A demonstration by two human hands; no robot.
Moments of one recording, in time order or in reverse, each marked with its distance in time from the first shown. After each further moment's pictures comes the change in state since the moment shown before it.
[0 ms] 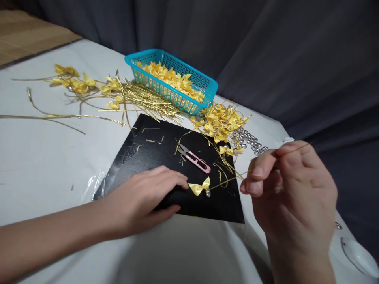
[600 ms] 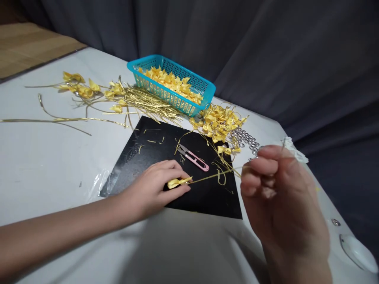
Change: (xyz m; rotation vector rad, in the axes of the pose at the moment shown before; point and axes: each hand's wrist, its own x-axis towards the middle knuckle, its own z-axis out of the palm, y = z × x) left_hand 0.024 0.004 0.005 -0.150 0.049 -0.175; right_hand -0.007 -0.010 0.012 0.041 -0.036 0.089
